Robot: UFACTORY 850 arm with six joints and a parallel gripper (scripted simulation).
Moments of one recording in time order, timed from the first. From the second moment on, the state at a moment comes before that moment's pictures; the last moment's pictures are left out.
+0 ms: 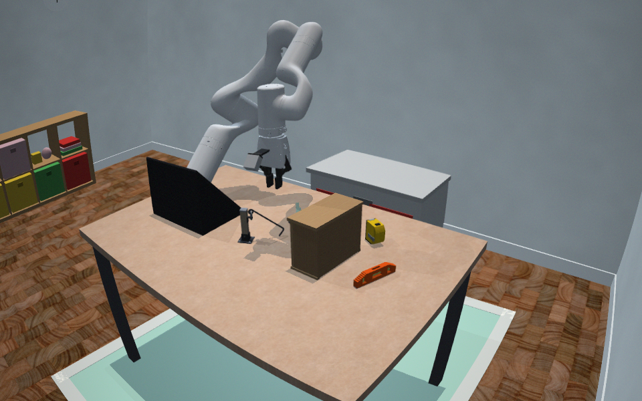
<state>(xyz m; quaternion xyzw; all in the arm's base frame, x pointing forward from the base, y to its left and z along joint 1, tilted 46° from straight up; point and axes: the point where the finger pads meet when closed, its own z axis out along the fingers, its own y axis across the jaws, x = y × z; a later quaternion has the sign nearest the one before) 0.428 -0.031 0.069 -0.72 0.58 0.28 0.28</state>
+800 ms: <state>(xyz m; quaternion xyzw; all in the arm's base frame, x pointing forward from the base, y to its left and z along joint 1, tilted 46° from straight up) 0.385 -0.047 0.058 -0.47 0.79 0.36 0.16</state>
